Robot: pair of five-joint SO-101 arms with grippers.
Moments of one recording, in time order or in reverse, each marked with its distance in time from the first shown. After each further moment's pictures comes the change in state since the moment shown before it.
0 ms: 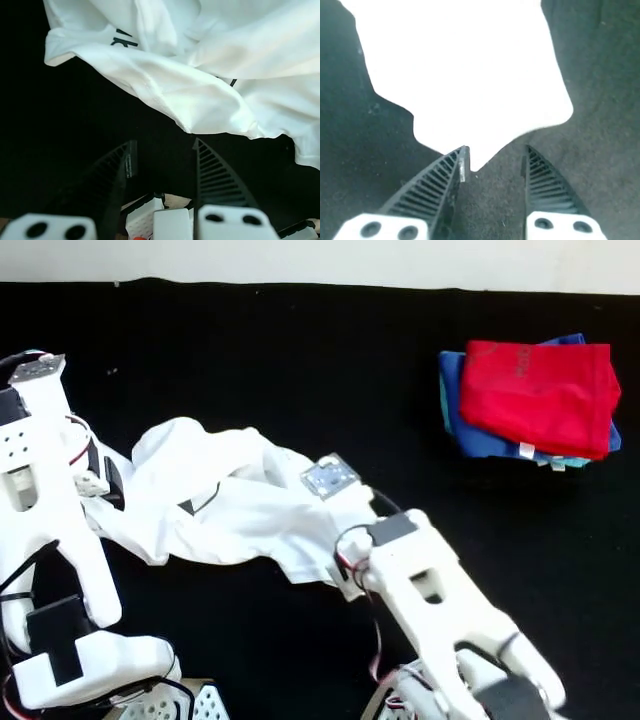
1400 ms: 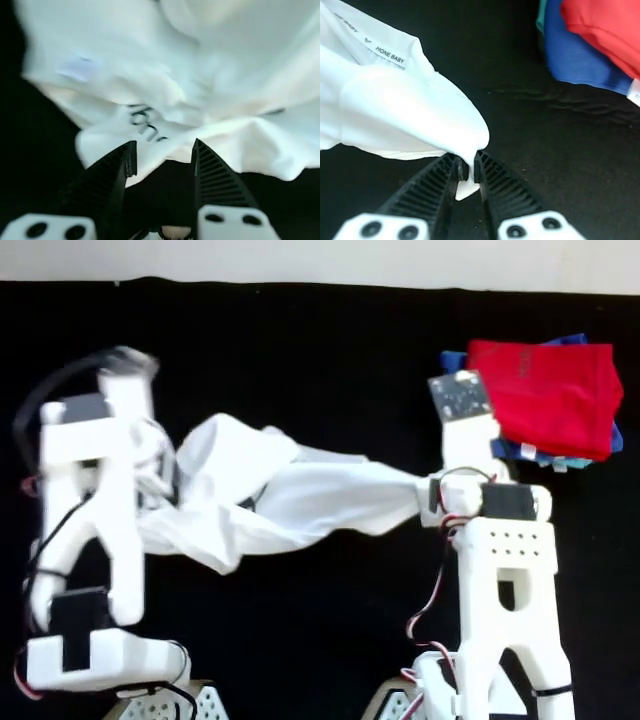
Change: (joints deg) left arm 16.3 2.9 13.8 -14.5 -0.8; right arm 28.0 -11.2 -17.2 7.2 4.9
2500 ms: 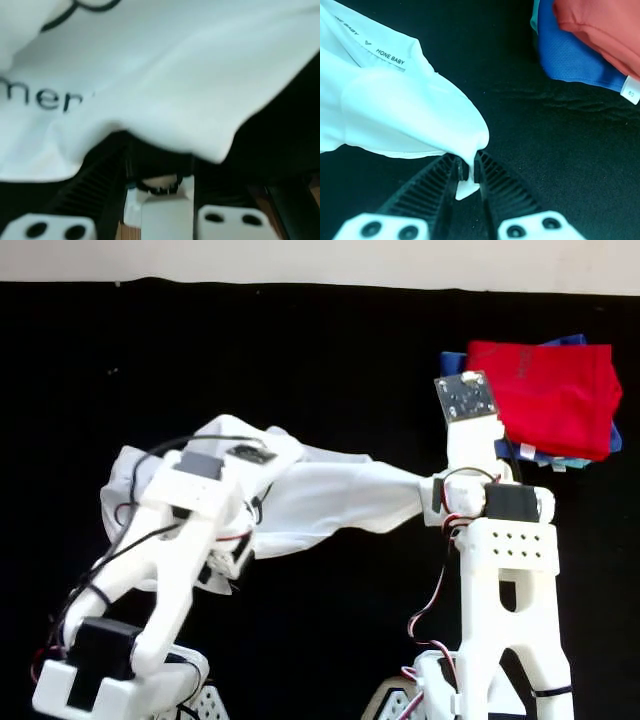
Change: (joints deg) left arm 22.2 -9.6 23.6 -2.1 0.0; right arm 0.7 -0.2 0.0 0.0 0.1
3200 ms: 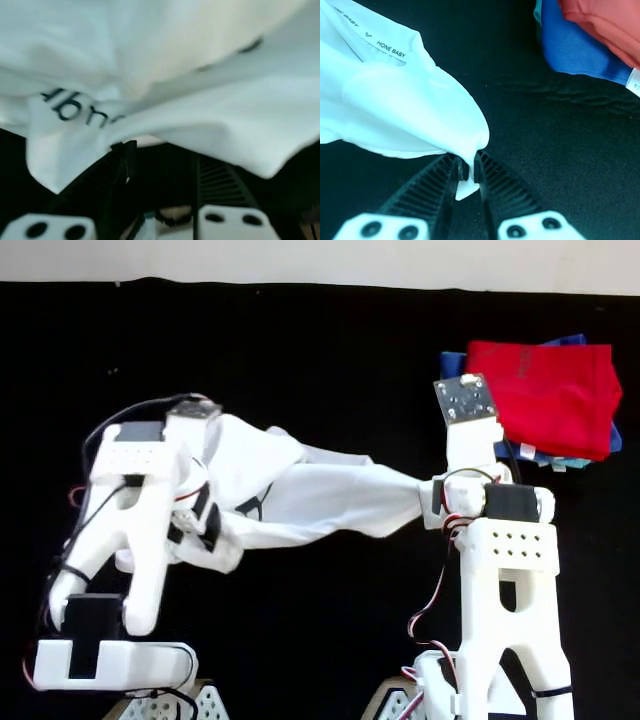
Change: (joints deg) left arm -14.0 6.8 -14.0 3.3 -2.8; right arm 0.0 0.0 0.0 1.6 0.0
